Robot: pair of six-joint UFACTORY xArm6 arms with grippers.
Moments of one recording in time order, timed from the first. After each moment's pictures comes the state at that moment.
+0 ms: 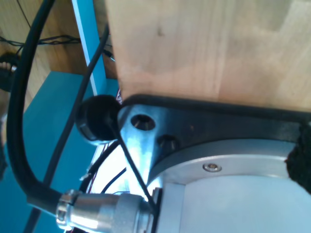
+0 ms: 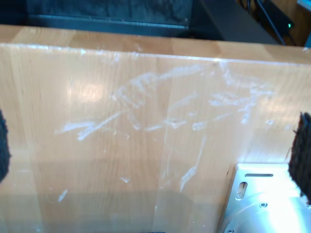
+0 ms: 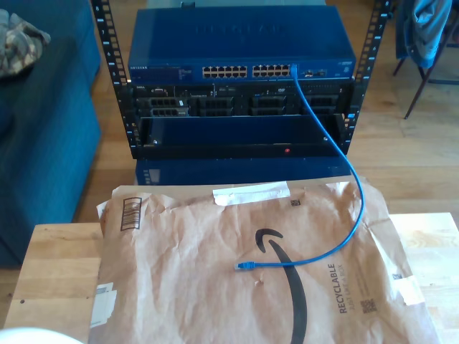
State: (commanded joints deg) left arm 92.2 -29.3 -6.1 12.2 64.5 -7.7; right arm -61.1 -20.4 -40.3 2.9 73.3 25.9
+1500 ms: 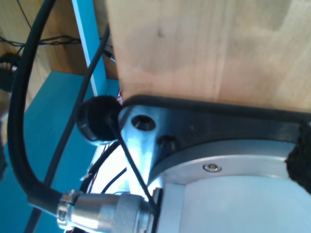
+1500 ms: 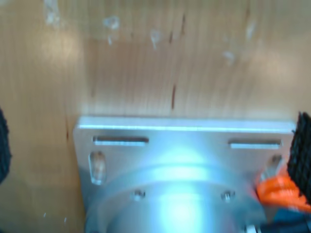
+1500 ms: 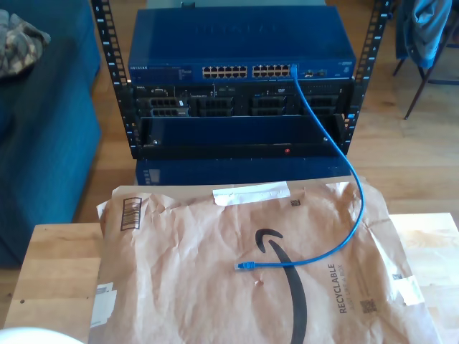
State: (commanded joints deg) left arm 92.2 -29.3 -6.1 12.2 64.6 -7.7; right arm -81.4 -34.0 -6.1 -0.5 59.5 6.3
